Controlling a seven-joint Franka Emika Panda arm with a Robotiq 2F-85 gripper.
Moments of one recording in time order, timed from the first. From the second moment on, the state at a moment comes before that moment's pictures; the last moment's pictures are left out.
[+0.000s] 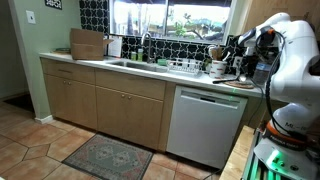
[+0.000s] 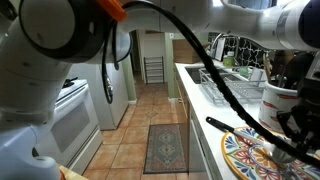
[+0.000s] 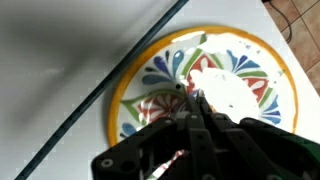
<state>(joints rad) -0.97 0.62 -0.29 -1.19 0.11 1.61 -0.96</state>
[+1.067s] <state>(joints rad) -0.98 0.71 -0.26 -1.02 0.10 1.63 -0.77</state>
